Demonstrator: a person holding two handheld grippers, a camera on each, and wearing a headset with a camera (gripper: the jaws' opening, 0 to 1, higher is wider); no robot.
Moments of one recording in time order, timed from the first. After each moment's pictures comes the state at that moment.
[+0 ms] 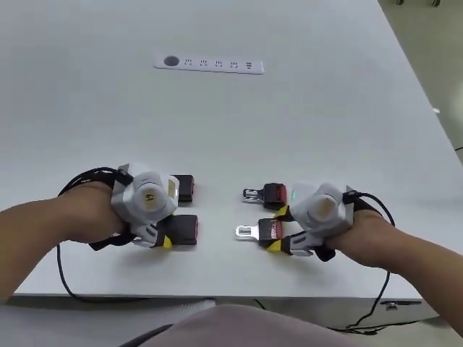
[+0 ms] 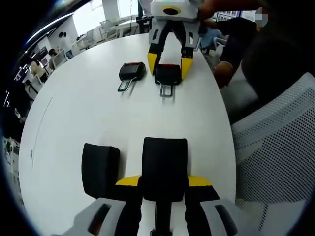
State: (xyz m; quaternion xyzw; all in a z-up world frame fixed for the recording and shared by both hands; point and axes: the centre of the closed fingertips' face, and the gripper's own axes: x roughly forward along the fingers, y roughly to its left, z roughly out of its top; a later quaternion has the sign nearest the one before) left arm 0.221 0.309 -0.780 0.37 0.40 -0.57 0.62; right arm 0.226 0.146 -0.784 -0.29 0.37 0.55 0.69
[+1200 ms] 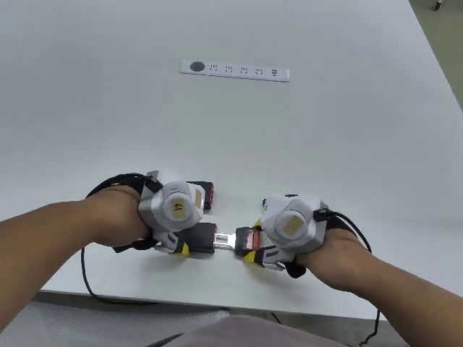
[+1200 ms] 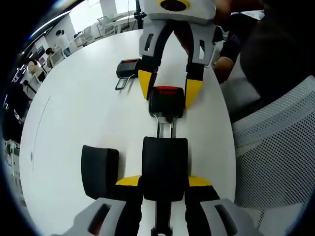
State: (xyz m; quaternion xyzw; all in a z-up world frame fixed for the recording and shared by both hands) left arm 0.221 0.311 -0.784 0.39 0.41 -0.56 0.60; right arm 0.222 0.222 -0.780 -0.29 0.35 0.56 0.70
